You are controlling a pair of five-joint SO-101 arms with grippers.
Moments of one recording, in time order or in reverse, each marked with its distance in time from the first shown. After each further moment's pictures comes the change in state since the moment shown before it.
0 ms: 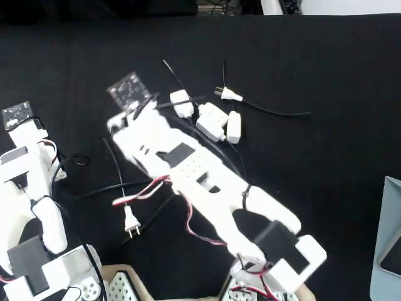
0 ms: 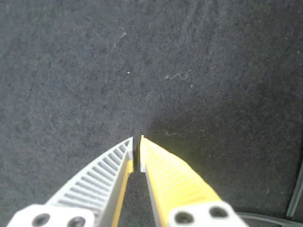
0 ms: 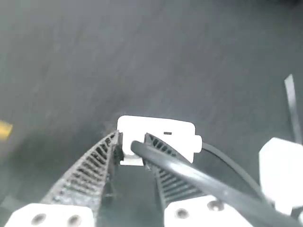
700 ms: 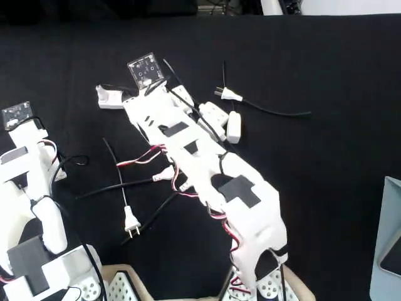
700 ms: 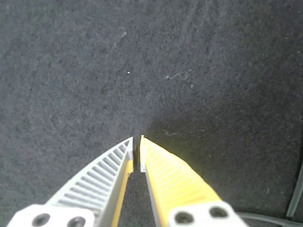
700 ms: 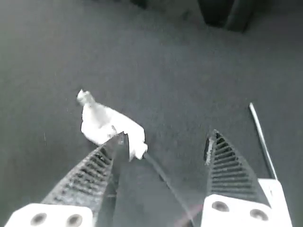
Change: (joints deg) left arm 0.0 0.0 0.0 0.0 0.0; right arm 6.9 27.7 -20.1 -11.9 0.0
